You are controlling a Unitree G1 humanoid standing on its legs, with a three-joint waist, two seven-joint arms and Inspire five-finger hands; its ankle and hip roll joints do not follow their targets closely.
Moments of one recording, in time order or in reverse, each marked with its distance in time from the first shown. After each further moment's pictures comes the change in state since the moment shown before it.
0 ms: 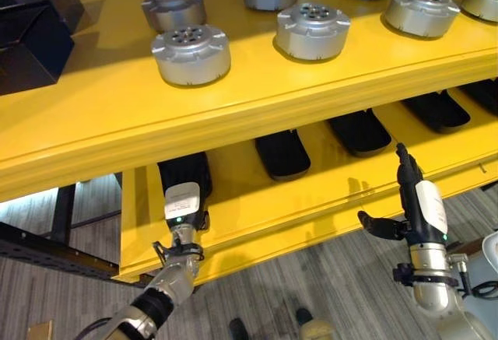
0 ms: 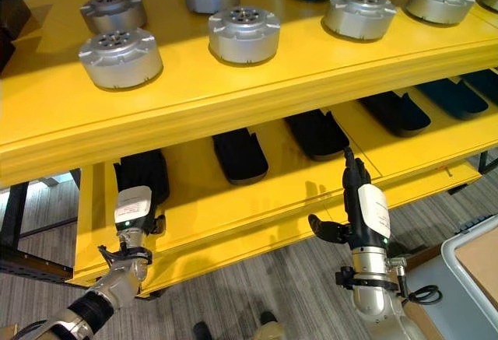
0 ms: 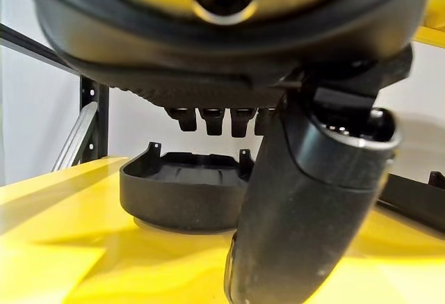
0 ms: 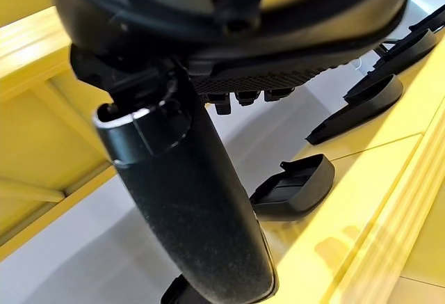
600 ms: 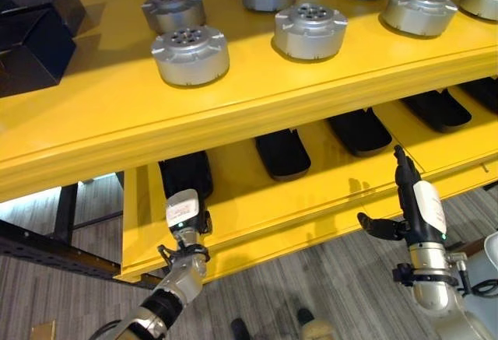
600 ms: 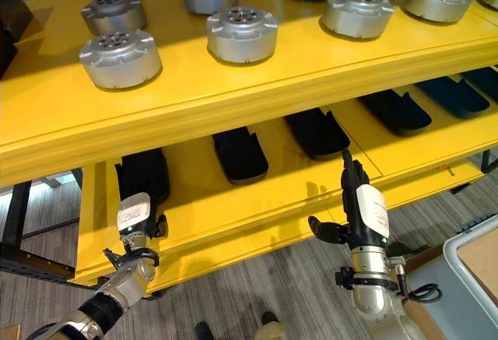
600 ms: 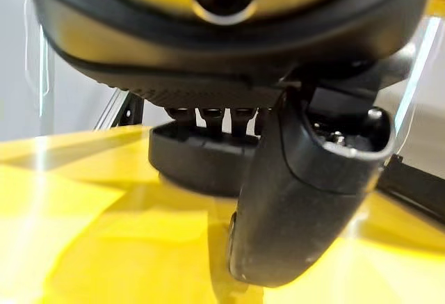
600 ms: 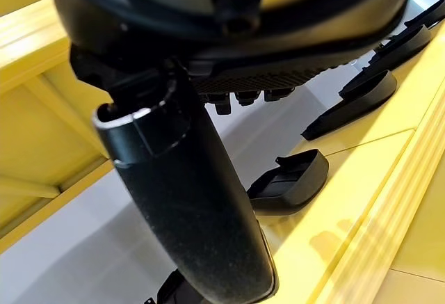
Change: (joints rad) left arm 0.007 -0.053 0.032 0.022 -0.115 0.031 -0.026; right arm 0.000 0.000 -0.001 -0.013 0.000 0.029 0.018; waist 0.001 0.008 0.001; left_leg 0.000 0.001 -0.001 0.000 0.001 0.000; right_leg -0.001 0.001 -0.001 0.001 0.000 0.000
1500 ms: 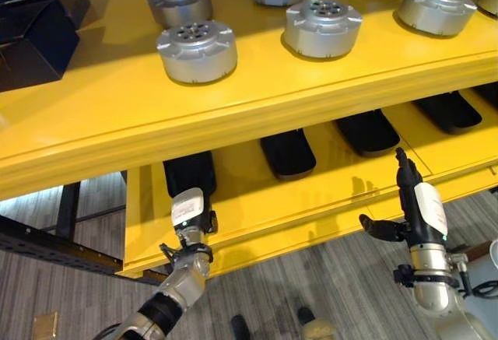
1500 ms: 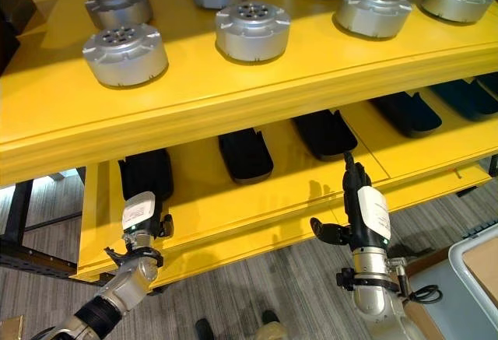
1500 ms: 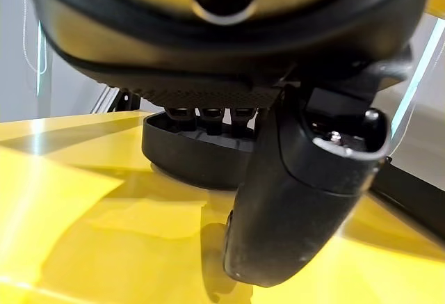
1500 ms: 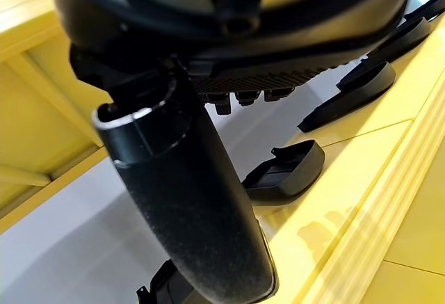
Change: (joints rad) left arm 0.041 0.015 0.001 -0.156 0.003 0.036 -0.077; right arm 0.009 0.001 -0.001 0.000 0.000 0.021 -0.009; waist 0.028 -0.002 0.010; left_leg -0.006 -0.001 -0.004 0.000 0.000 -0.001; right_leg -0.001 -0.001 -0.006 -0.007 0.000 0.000
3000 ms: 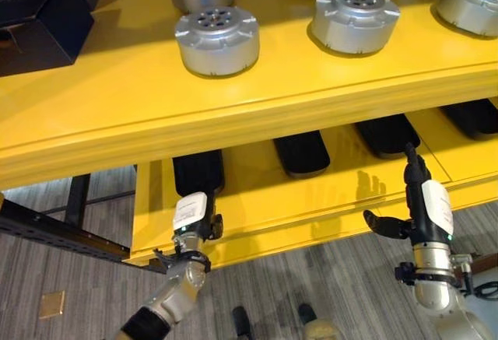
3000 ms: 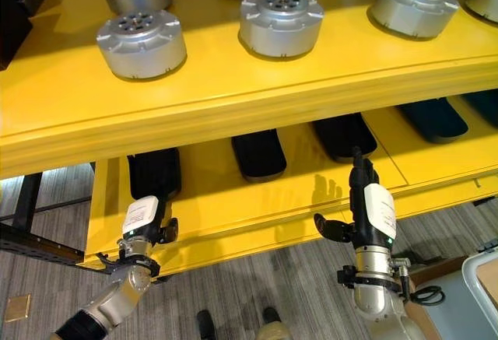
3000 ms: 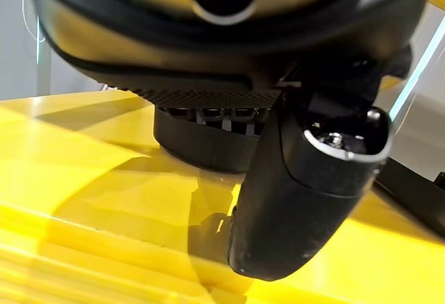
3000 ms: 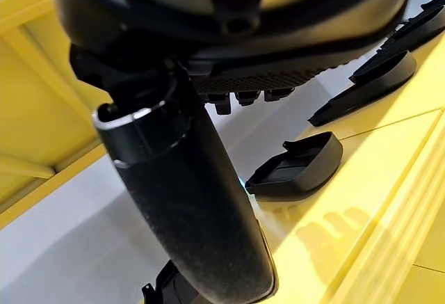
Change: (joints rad) left arm 0.122 0.083 0.009 -0.221 0.012 -0.033 -0.101; right arm 0.005 0.003 -0.009 -0.059 0.002 0.055 -0.039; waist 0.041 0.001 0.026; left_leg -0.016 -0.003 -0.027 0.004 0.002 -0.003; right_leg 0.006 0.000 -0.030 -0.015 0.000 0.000
